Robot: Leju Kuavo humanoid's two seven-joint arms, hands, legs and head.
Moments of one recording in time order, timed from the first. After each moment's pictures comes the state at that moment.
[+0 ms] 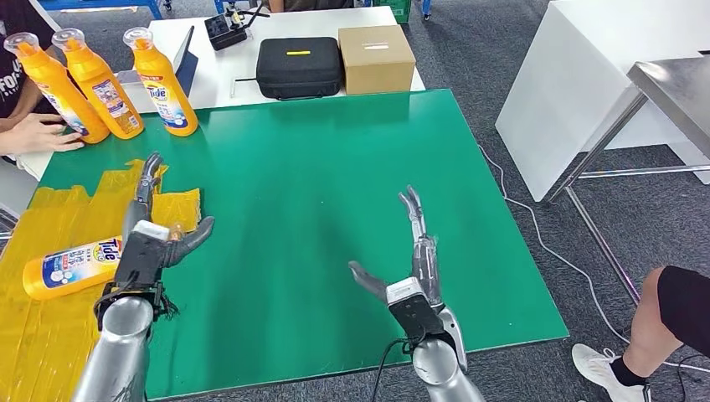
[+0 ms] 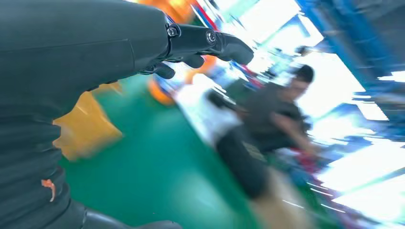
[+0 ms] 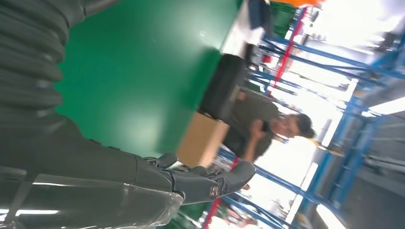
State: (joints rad) left arm -0.33 -0.11 -0.02 -1.29 -0.41 0.14 -0.47; right arm -0.02 0.18 0.30 -1.52 0.40 -0.37 -0.50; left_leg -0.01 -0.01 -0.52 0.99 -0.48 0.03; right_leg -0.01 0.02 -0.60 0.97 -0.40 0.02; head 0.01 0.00
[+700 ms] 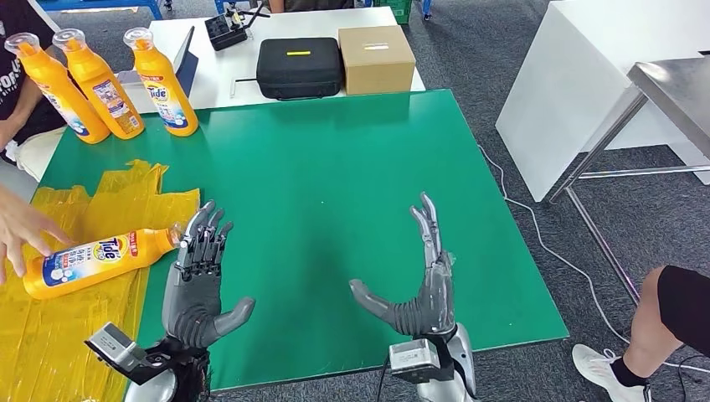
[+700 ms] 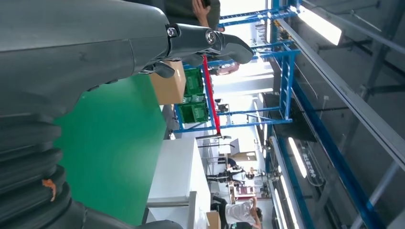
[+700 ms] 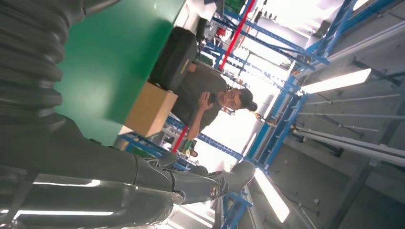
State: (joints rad) left arm -0.02 -0.16 -0.26 -1.58 -0.01 -0.16 -0.62; right arm 0.07 0.09 0.43 -1.69 0.43 -0.55 -0.61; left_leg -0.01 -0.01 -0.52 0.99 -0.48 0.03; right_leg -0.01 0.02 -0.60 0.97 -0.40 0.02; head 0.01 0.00
